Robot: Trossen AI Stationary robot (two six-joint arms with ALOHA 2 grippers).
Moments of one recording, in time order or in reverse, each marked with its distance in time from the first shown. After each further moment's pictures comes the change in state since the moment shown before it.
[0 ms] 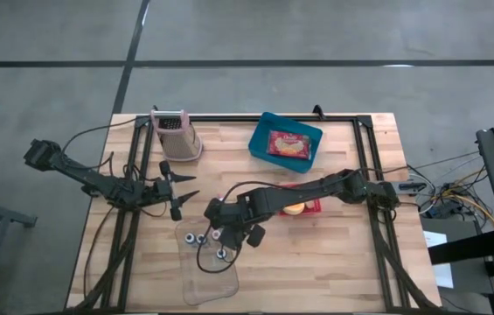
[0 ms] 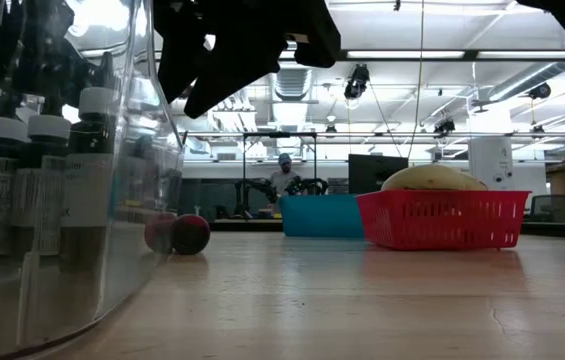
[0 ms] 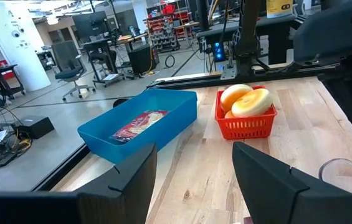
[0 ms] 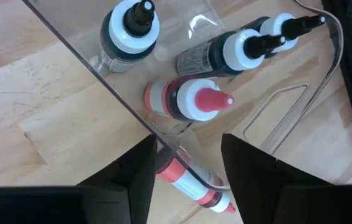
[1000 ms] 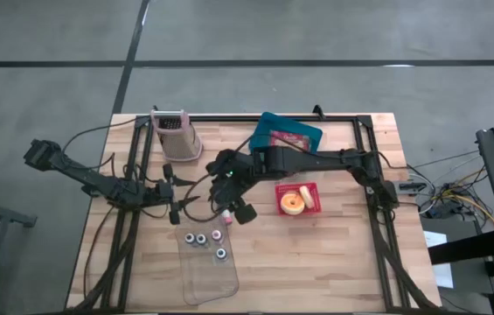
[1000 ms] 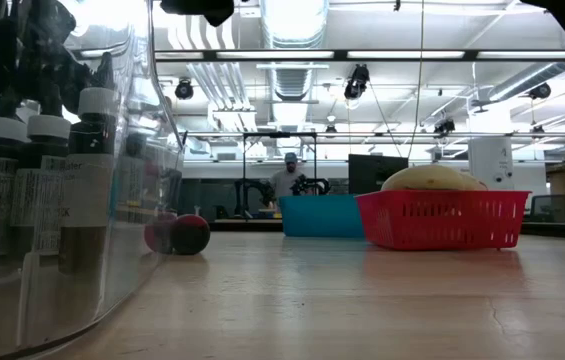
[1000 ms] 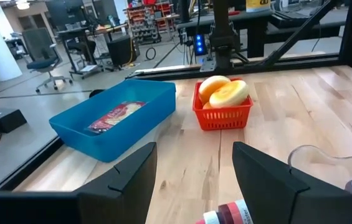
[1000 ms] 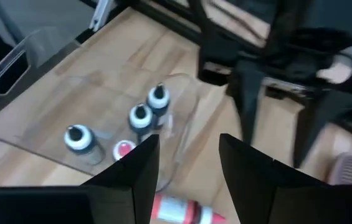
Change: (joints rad) left arm -0.001 0.006 0.000 -0.047 0.083 -0.067; right arm -0.170 -0.173 -0.008 0.154 -0.306 0.444
